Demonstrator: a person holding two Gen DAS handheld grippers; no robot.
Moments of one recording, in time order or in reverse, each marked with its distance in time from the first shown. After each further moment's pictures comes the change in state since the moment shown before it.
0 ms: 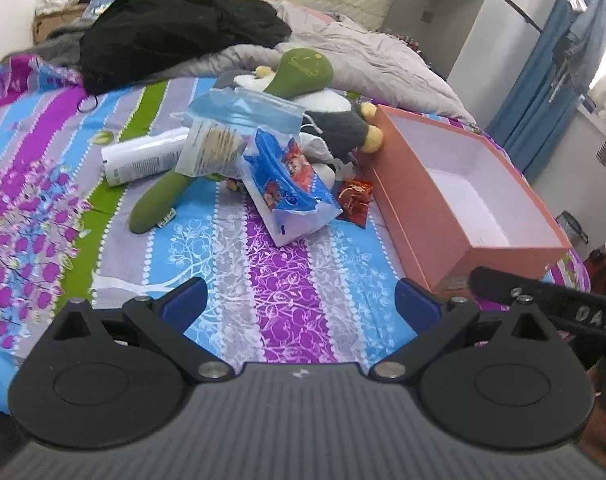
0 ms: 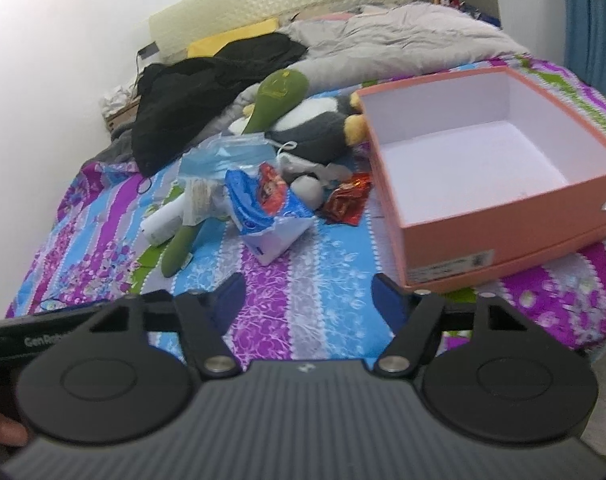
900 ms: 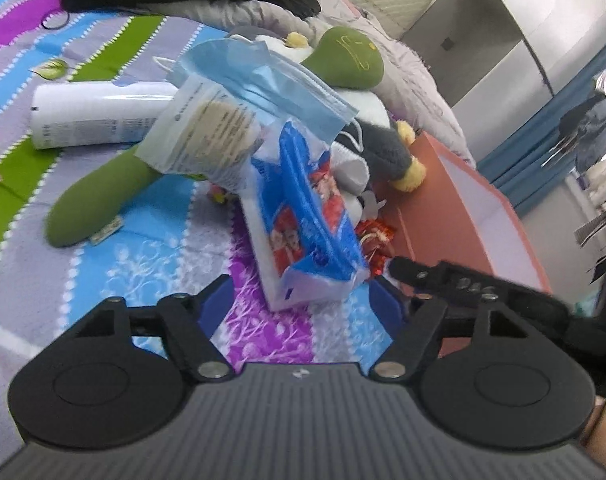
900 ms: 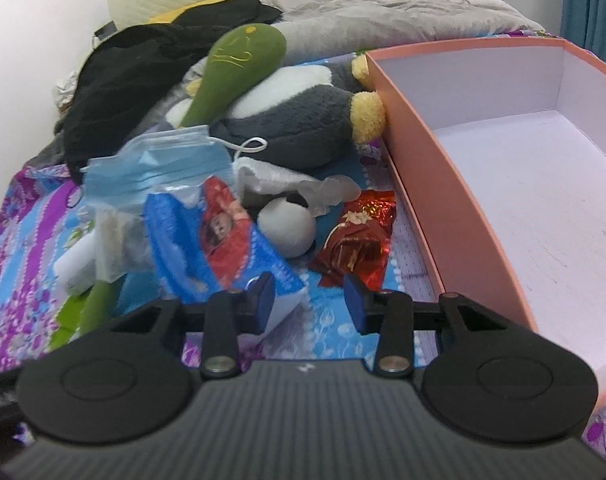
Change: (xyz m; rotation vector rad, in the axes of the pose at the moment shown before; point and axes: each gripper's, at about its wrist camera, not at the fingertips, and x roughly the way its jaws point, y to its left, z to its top) left arm 0.152 0.072 0.050 -0.256 0.032 -0.179; right arm 0.186 0.002 0.057 0.030 0.055 -0.108
